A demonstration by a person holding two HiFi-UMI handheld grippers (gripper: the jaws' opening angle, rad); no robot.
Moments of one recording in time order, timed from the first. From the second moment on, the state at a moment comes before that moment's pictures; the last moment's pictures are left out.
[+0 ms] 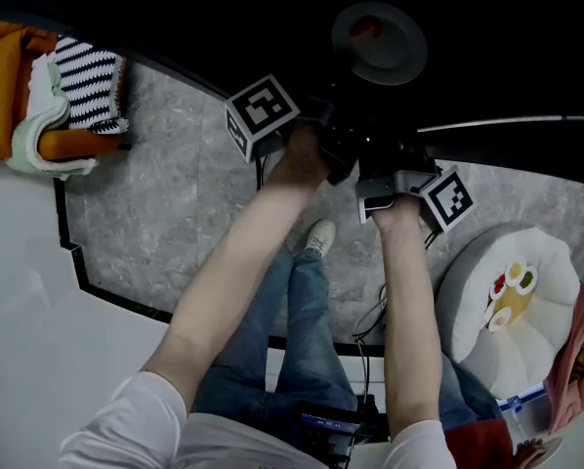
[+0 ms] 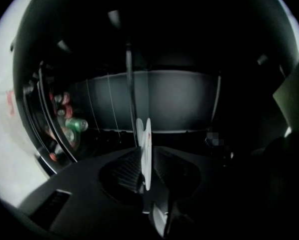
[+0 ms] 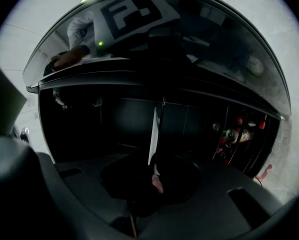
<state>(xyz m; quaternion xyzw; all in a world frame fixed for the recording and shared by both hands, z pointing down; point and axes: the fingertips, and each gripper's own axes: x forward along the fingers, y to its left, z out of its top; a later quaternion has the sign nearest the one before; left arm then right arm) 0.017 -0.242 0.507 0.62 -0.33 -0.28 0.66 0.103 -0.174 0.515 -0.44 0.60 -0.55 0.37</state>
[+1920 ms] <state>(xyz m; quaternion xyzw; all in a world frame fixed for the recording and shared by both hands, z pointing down) 0.007 -0.188 0.520 0.64 -0.34 -0.19 0.66 0.098 -0.165 0.497 -0.44 0.63 -0.53 0.36</state>
